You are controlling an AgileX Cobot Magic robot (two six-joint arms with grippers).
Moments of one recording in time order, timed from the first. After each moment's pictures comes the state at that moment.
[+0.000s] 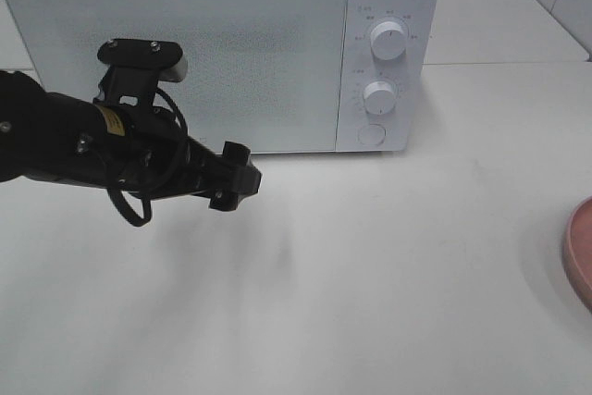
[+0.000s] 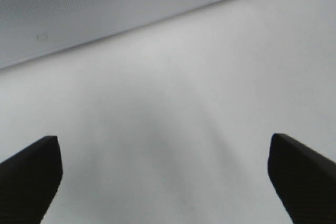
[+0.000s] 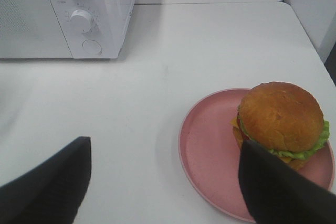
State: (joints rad) left arm -0.67 1.67 -0.78 -0.24 0.01 0.00; right arm 0.16 0.00 -0.49 -0.13 0.97 0.17
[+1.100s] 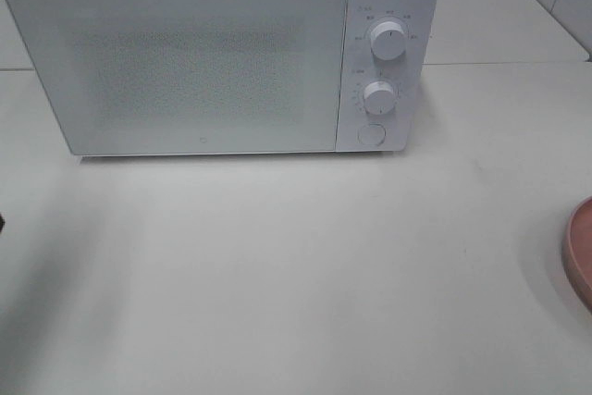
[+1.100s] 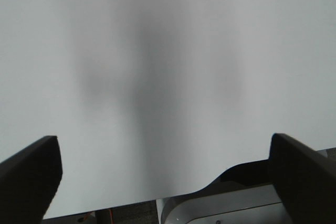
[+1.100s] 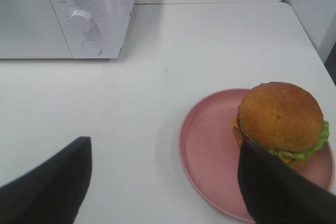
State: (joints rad) left arm -0.12 1.23 -0.78 -0.14 0.96 0.05; right arm 0.16 0.00 -0.49 -0.13 0.97 0.17
